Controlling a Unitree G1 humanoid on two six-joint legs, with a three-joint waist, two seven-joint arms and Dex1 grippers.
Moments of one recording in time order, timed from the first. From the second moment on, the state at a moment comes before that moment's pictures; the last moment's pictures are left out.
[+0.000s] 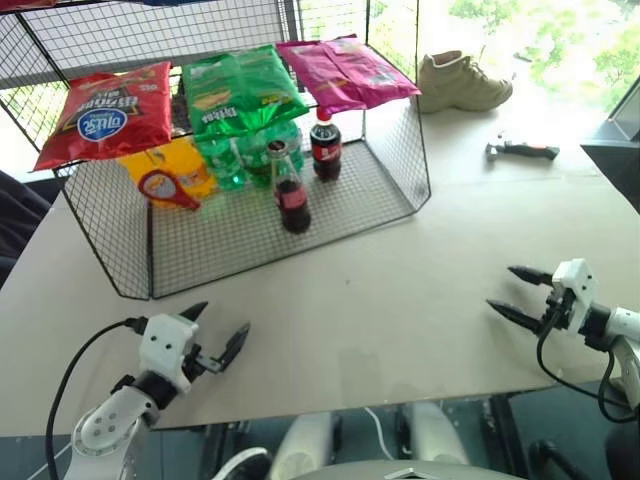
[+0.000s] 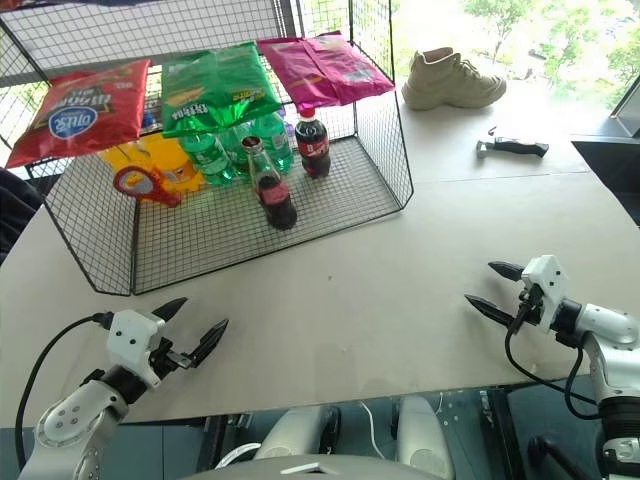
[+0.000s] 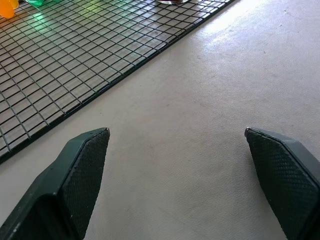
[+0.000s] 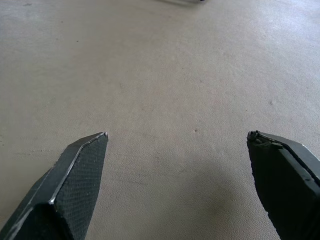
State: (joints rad) left arm 0.45 0.49 0.29 -0.29 -0.28 0.02 -0.59; right arm -0.10 -0.69 -0.18 0.35 0.38 -0.11 1.13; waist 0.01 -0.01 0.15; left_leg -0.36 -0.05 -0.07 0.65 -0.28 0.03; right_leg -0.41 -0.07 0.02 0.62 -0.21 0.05
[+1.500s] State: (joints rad) left arm 0.00 0.38 0.36 -0.13 -0.24 0.01 -0.27; right arm -0.14 -0.42 0.04 -0.40 0.52 0.29 0.82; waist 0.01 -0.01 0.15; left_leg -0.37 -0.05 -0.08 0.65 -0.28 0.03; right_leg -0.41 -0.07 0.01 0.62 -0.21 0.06
